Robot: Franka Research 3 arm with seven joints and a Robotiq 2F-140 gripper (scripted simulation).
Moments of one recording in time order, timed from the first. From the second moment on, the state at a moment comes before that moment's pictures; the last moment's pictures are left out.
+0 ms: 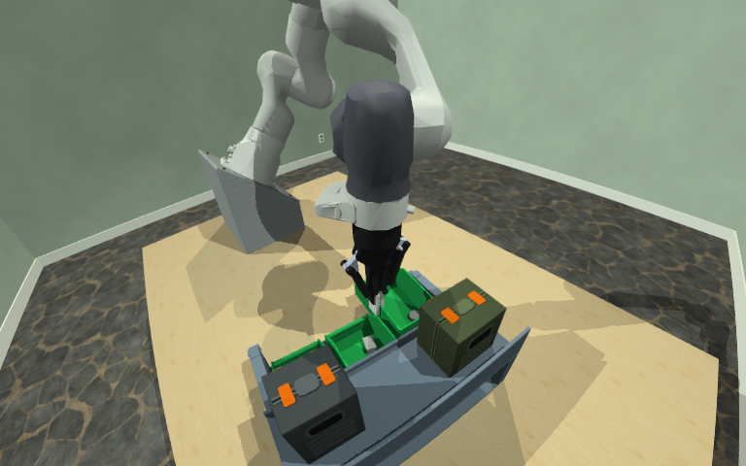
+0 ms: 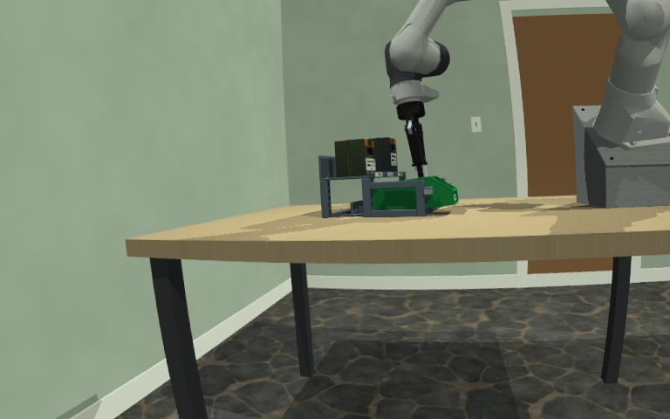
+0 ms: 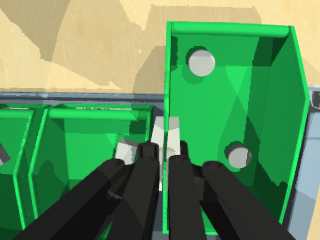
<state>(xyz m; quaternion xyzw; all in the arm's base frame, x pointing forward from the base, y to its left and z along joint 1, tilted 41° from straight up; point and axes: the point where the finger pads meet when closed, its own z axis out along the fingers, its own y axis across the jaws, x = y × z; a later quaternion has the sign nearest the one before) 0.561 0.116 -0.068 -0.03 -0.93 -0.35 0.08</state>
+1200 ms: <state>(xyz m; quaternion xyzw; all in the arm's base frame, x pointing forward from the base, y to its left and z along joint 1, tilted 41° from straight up) 0.569 0.116 -0.069 -0.03 -0.93 -0.35 0.07</state>
